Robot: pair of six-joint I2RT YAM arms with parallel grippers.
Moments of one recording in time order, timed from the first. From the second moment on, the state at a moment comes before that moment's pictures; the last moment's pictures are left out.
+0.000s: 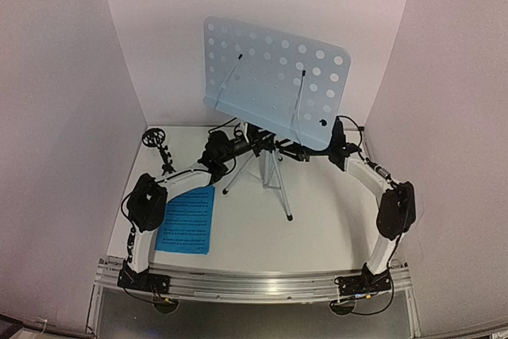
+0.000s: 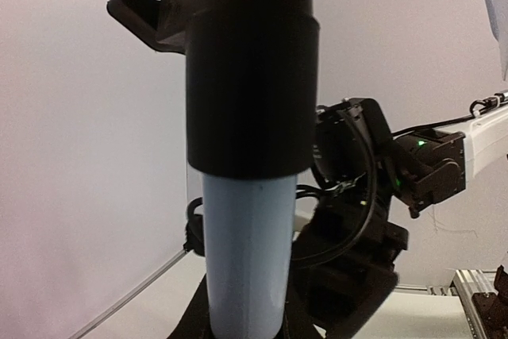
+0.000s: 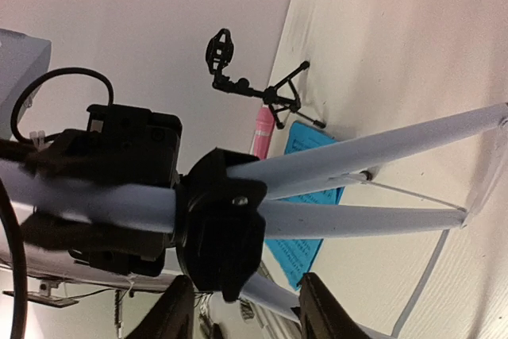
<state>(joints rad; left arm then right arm) -0.73 2.14 1.66 0.83 0.48 -0.21 0.37 1.87 1.56 -0.14 -0.96 0.90</state>
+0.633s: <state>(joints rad) -0.73 2.14 1.77 0.67 0.44 -0.23 0.59 1.70 1.18 0.14 -0.40 0.13</state>
